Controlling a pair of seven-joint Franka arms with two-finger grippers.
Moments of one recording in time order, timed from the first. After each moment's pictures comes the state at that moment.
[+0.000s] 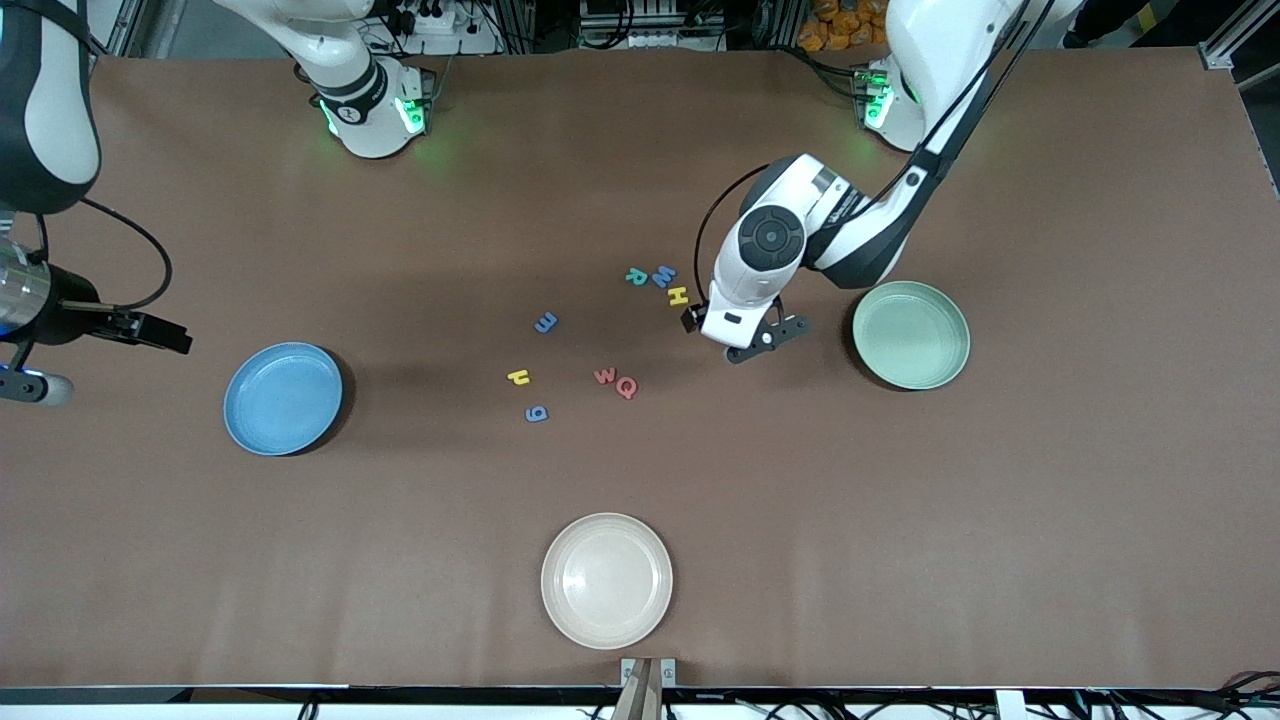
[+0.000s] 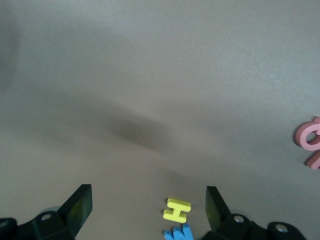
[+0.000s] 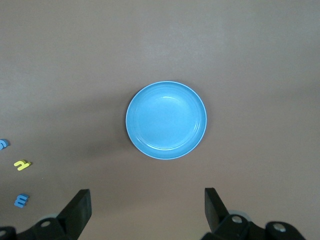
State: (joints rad) left arm -0.44 0.48 -0.30 -1.92 -0.02 2.30 -1.14; right arm -0.13 0.20 0.07 -1.56 -0.05 1.65 0.16
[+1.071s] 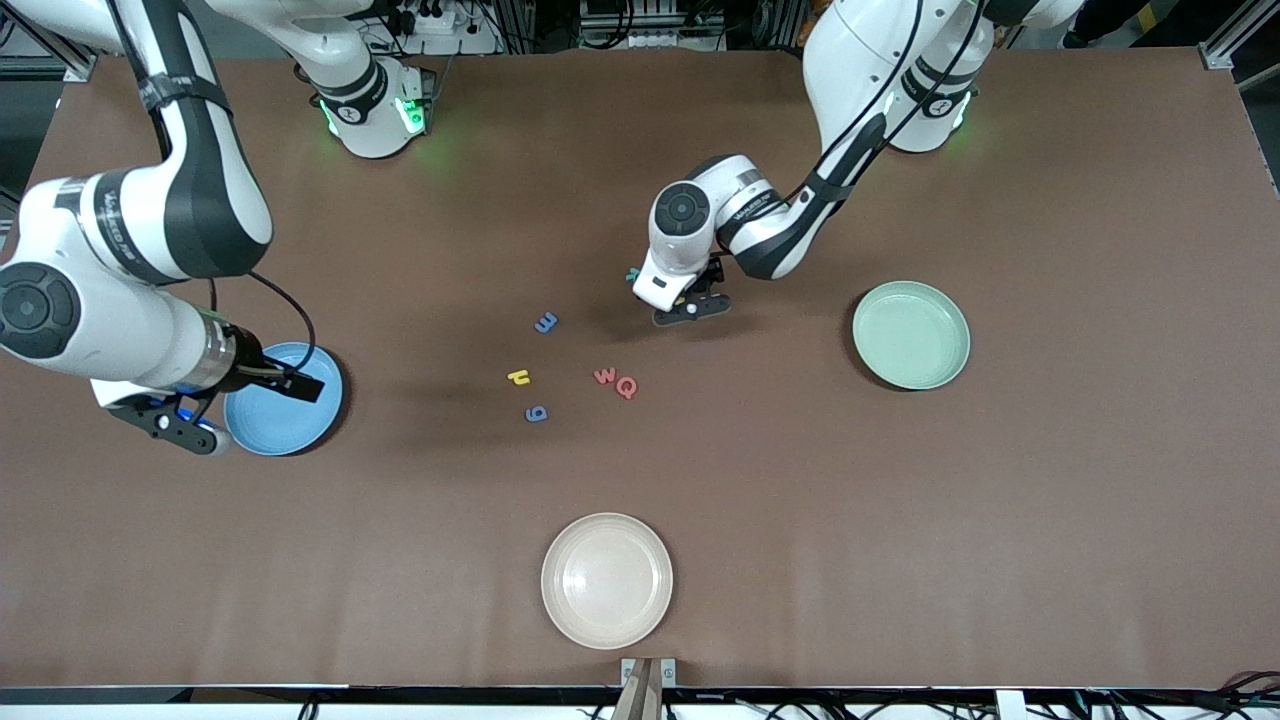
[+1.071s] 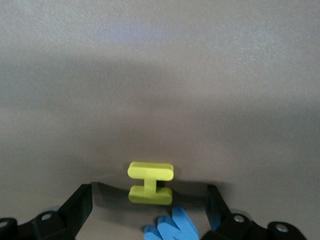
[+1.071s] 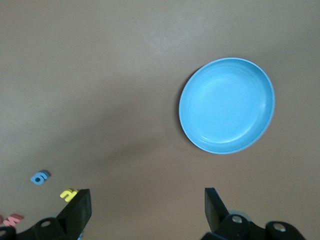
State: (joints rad) left arm -0.59 0.63 -0.33 -1.94 0.16 2.44 -1.21; right arm 0.05 0.35 0.08 -1.57 -0.01 1.77 0.56
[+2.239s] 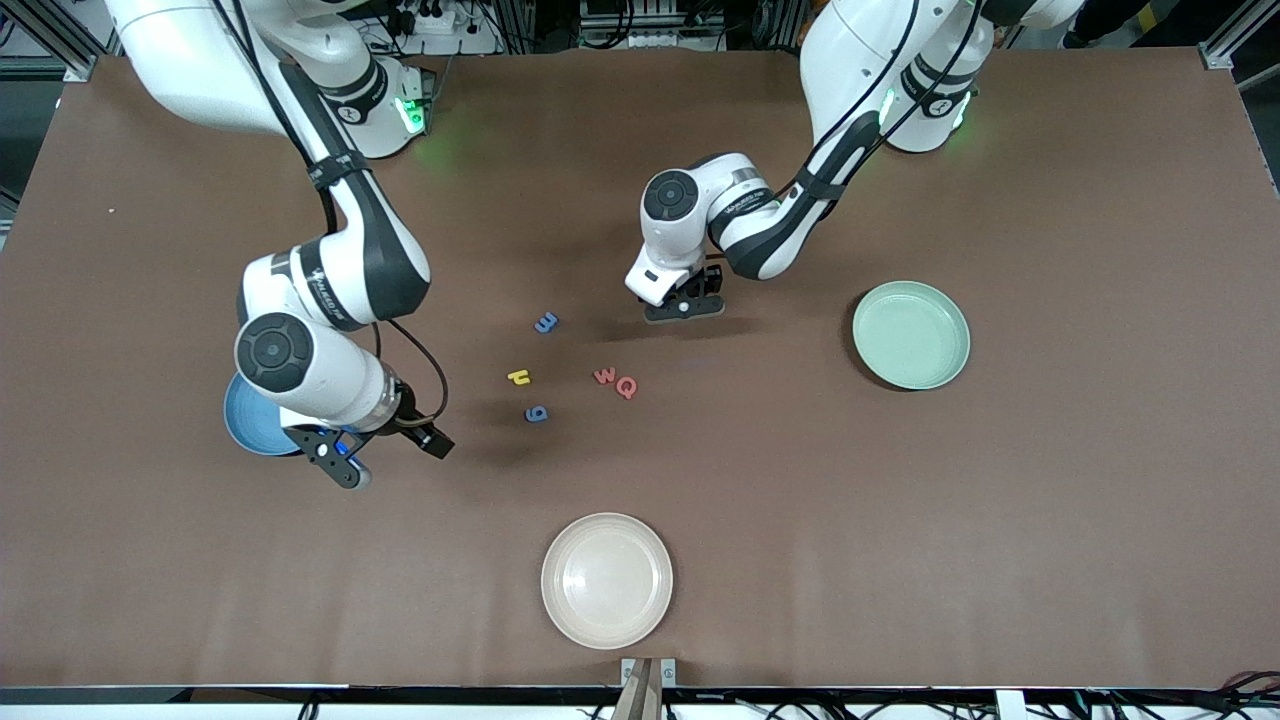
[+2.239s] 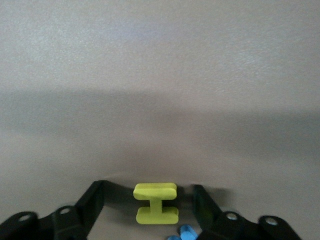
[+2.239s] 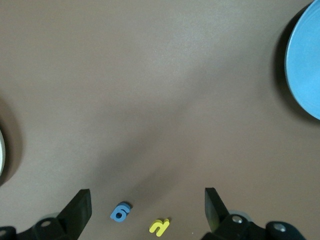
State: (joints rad) left arm -0.59 0.63 -0.33 -1.93 0.30 2.43 -1.22; right arm 0.24 0.53 0.08 -1.56 0.00 2.06 1.02
